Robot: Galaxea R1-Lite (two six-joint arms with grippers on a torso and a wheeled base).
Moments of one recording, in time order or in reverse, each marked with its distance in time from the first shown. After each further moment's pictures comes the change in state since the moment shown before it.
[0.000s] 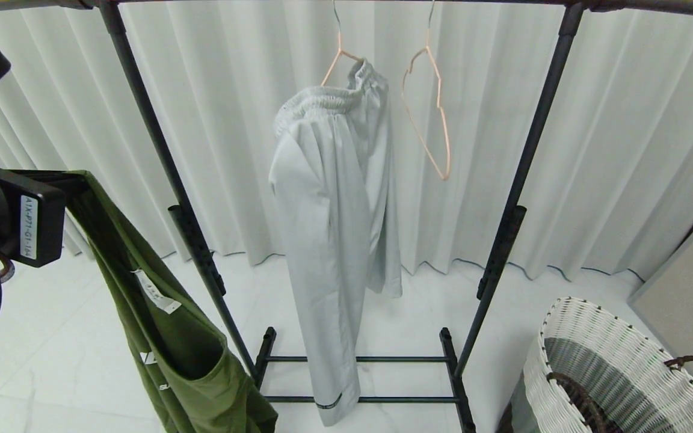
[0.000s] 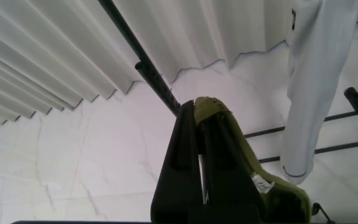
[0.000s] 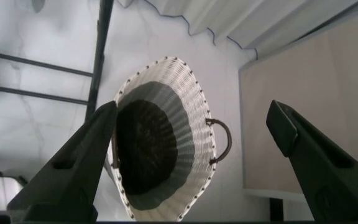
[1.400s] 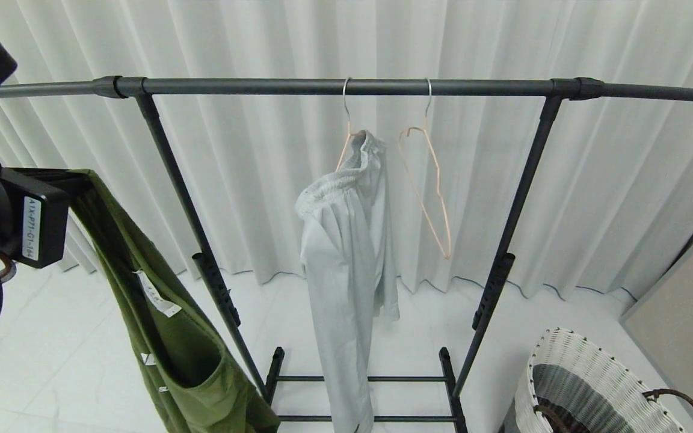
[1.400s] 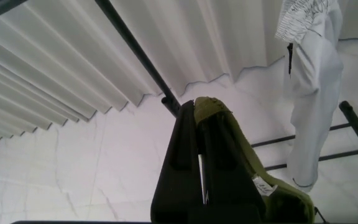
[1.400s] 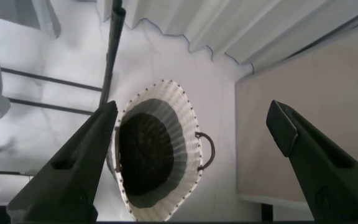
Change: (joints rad) left arm -0.007 0.001 -0.004 0.000 0.000 0.026; right arm 0.001 0.006 0.001 -0.010 0.042 0.008
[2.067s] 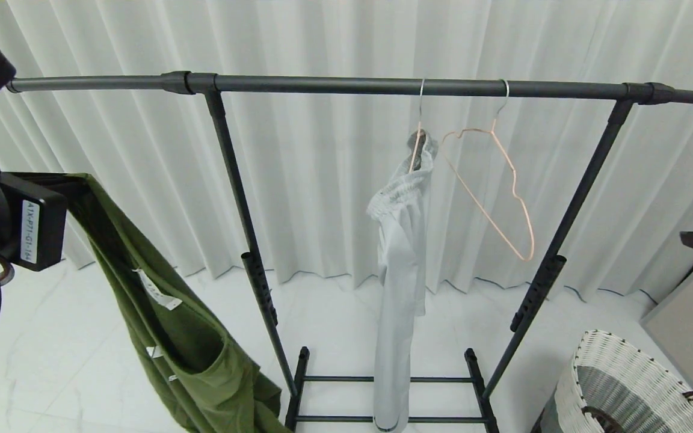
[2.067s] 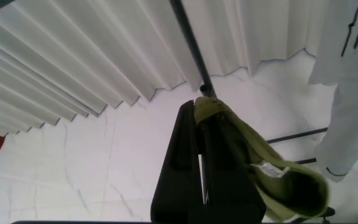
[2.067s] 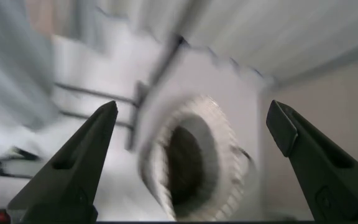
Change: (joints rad) left arm -0.004 0.000 0.009 0.001 0.000 -0.003; right arm 0.003 0.042 0.020 -0.116 0.119 0.031
